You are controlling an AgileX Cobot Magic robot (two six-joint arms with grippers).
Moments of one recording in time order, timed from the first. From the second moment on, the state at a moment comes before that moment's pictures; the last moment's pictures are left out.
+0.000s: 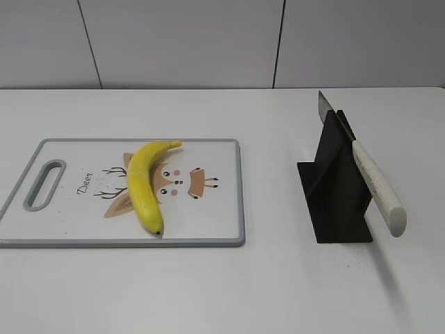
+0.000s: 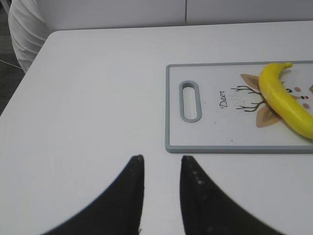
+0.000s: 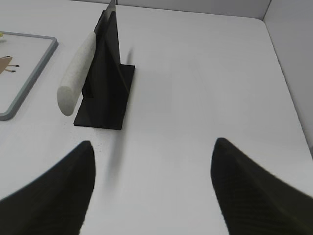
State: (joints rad) left arm -0.04 0.02 -0.51 -0.02 1.05 0.11; right arm 0.09 0.00 -0.42 0.02 0.93 -0.04
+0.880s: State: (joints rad) left arm -0.04 0.02 -0.51 -0.02 1.05 0.11; right arm 0.09 0.00 -0.42 0.02 0.93 -0.04
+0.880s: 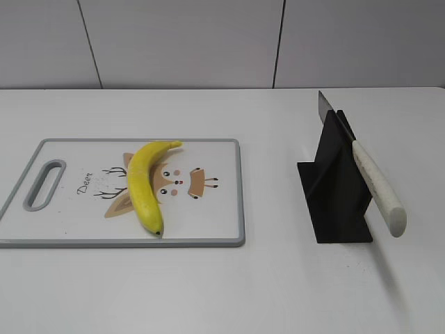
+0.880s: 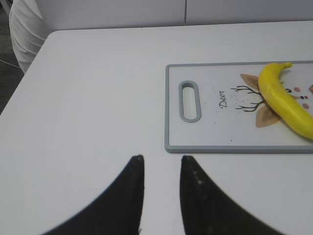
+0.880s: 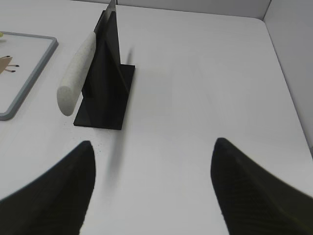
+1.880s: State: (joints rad) left arm -0.04 0.02 -0.51 -0.02 1.05 0.11; right arm 0.09 0.00 -0.43 0.03 0.94 -0.04
